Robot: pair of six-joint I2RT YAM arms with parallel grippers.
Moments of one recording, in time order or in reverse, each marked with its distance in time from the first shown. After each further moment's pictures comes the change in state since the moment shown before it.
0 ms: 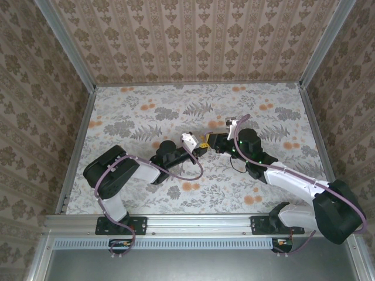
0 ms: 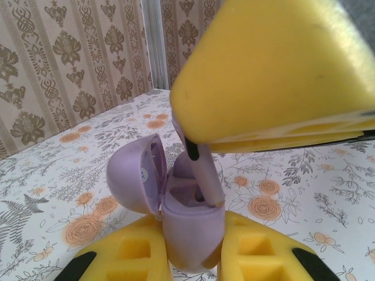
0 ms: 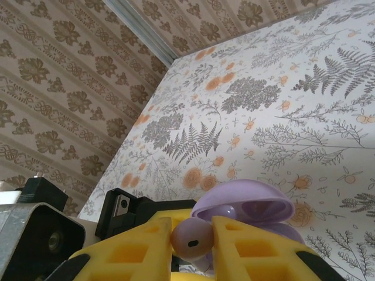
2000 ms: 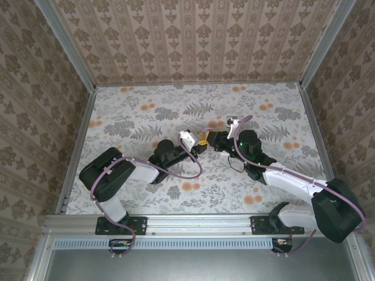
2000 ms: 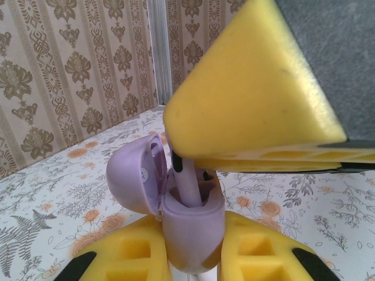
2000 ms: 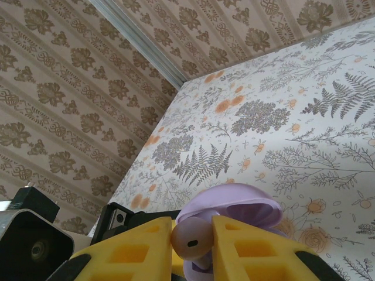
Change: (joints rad) left arm 0.000 -0.045 0.002 0.006 -0.016 -0.026; right arm 0.019 0.012 -0.018 0.113 0.046 0.035
